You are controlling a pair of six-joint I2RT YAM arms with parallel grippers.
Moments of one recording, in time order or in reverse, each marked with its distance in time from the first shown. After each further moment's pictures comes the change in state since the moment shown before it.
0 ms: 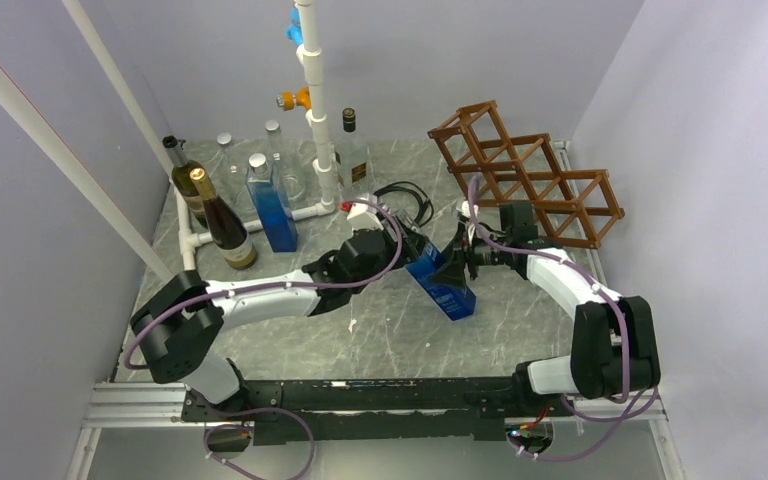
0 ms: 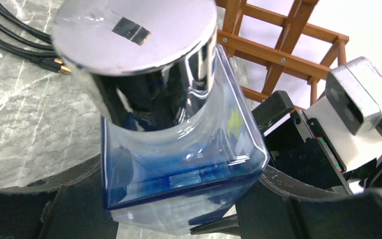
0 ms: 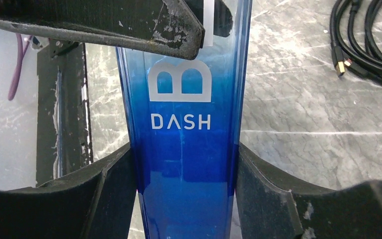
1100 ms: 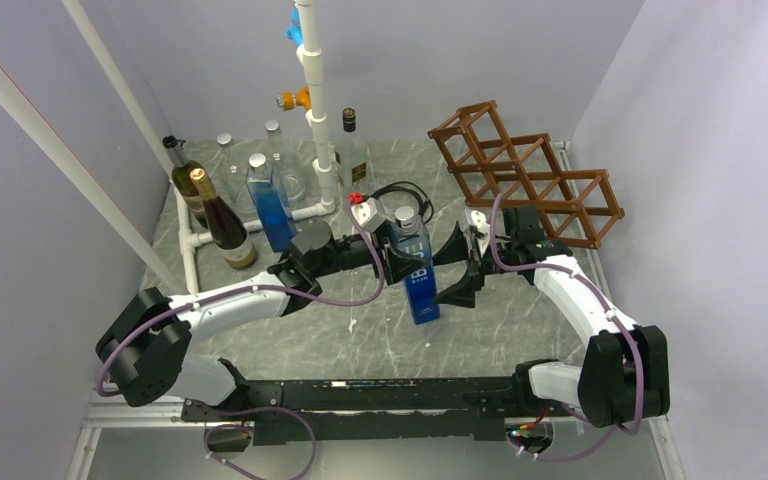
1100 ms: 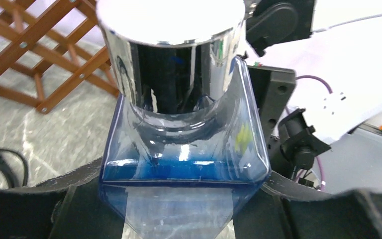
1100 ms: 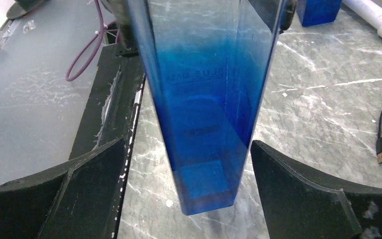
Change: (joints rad) left arm 0.144 -0.188 -0.176 0.417 0.846 0.717; right arm 0.018 -0.130 0.026 -0.251 -0.262 -0.313
